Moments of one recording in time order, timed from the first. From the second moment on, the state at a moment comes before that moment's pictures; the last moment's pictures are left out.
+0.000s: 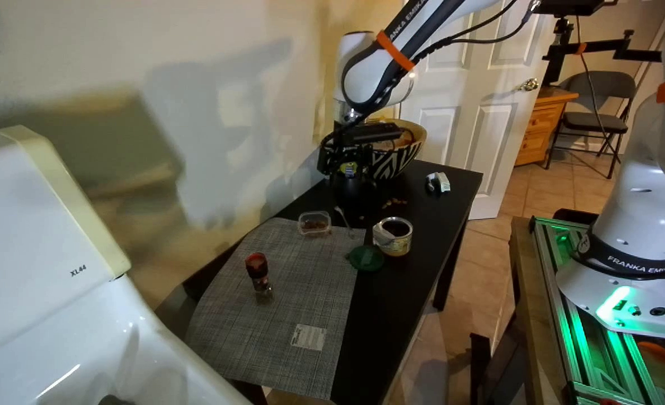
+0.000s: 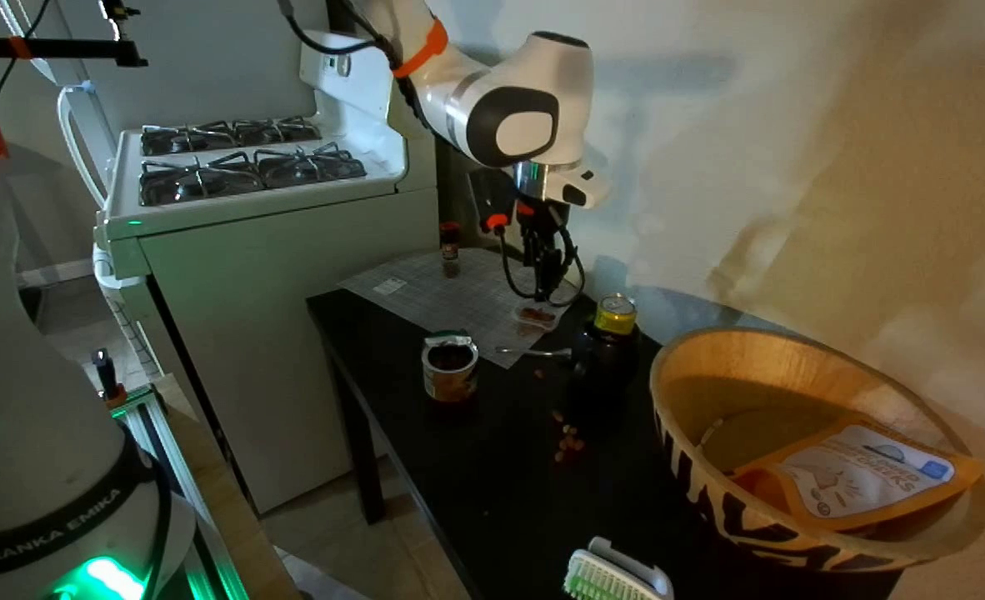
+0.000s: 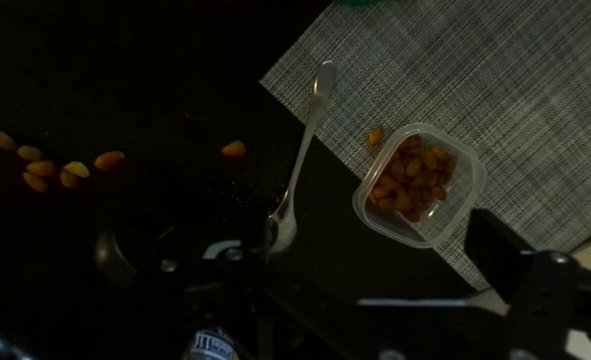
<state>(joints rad) -0.08 0.24 -0.03 -2.20 0.15 2.52 0.38</state>
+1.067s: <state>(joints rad) 0.02 0.56 -0.09 -1.95 0.14 2.55 0.52</state>
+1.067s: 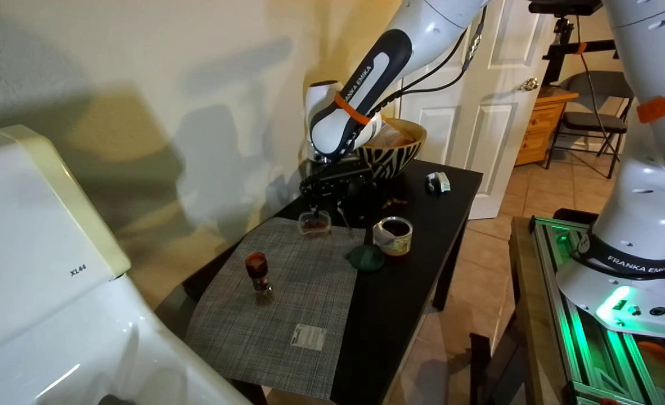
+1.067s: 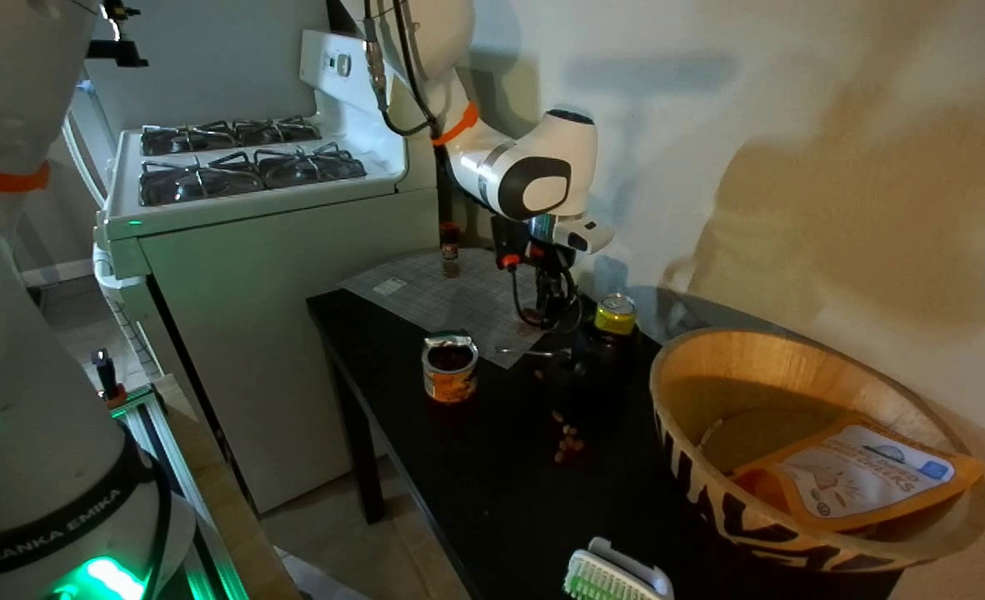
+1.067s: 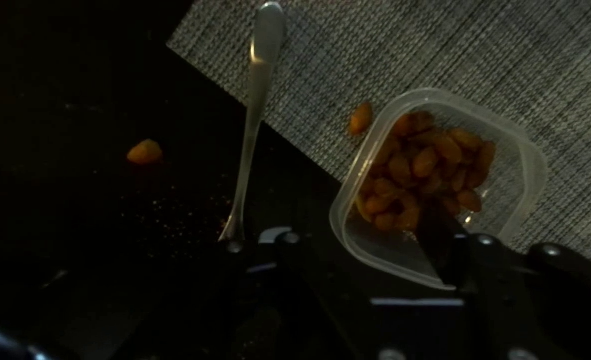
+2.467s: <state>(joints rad) 0.12 0.39 -0.15 -2.05 0.05 2.54 0.54</state>
